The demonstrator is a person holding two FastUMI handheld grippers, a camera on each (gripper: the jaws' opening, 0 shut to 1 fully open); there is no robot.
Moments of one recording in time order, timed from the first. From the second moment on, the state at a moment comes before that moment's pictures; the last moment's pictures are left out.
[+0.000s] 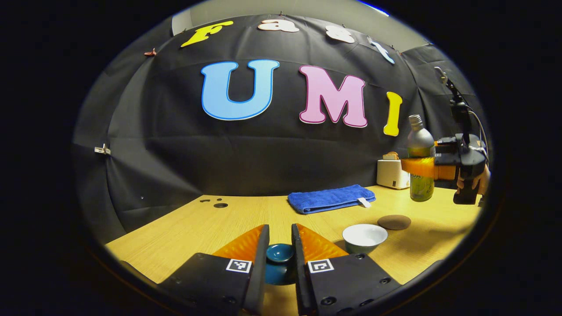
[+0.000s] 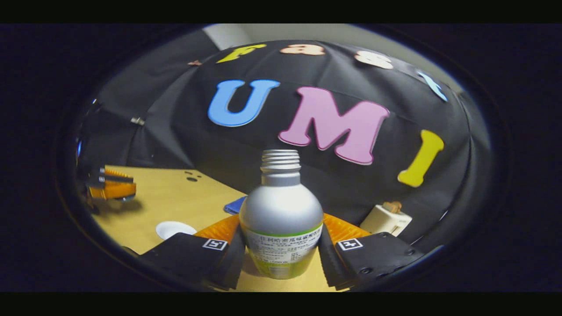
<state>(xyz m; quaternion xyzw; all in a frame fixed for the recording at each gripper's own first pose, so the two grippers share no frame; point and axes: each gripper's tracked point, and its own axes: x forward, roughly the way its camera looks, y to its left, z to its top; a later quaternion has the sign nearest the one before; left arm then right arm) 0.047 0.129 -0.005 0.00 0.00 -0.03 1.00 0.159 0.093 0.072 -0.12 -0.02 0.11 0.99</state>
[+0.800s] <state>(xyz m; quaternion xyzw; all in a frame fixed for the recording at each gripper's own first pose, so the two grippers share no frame) 0.047 0.129 -0.005 0.00 0.00 -0.03 1.00 0.225 0.086 -0.003 0.07 0.06 0.15 0.98</state>
